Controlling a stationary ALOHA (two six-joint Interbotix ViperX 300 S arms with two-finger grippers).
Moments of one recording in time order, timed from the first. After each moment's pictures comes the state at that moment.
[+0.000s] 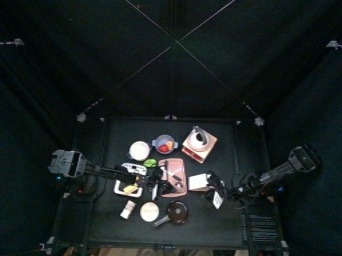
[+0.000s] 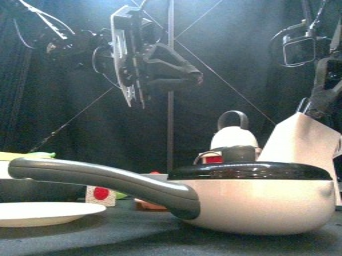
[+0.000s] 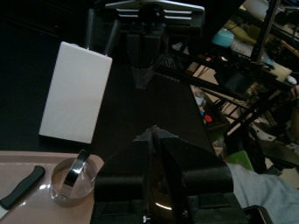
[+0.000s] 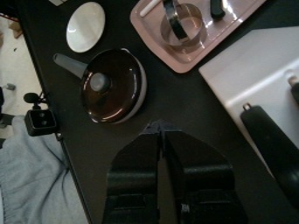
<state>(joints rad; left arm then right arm) -0.08 0.03 0.72 0.21 -0.57 -0.57 0.43 -0.52 1.06 -0.99 0.35 1.95</state>
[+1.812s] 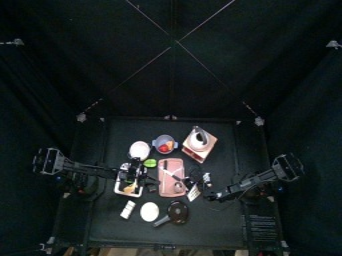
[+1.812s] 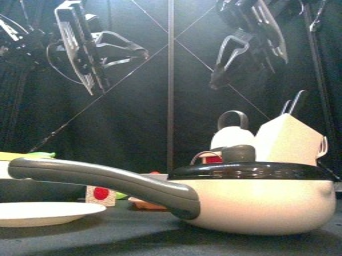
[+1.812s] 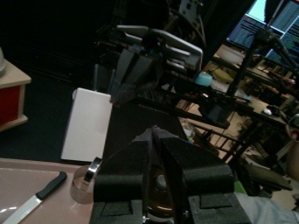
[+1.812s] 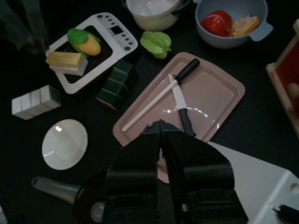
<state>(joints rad) 0.01 -0.26 1.02 0.16 -0.79 -0.51 0.38 -0.19 0.60 -1.09 0.80 1.86</state>
